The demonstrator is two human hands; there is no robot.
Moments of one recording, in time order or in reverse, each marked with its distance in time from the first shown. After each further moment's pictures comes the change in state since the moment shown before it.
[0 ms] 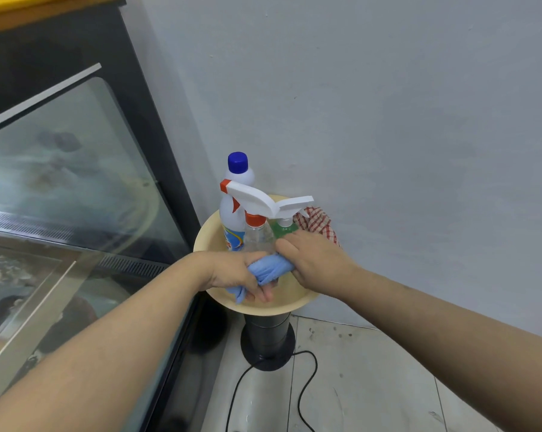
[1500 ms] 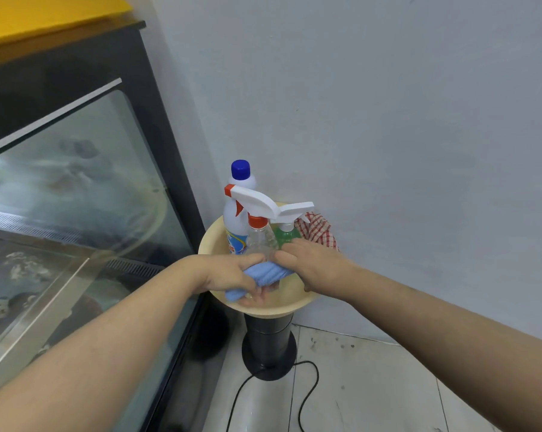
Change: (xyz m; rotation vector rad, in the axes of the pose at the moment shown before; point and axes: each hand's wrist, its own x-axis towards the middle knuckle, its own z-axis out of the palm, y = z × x) left_hand -0.017 -0.004 0.005 0.005 0.083 0.012; right_hand -0.004 -0.001 -0.006 -0.045 -0.031 -0.145
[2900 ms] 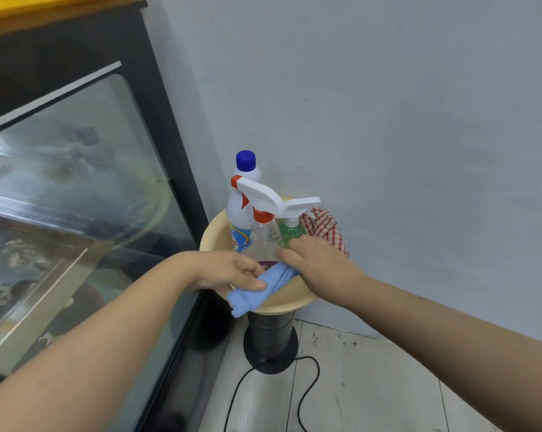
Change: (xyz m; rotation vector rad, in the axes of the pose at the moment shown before) left_hand -0.002 -0.010 -0.005 -0.175 -0.102 -0.049; right_hand -0.008 0.006 0.022 -0.086 0.160 0.012
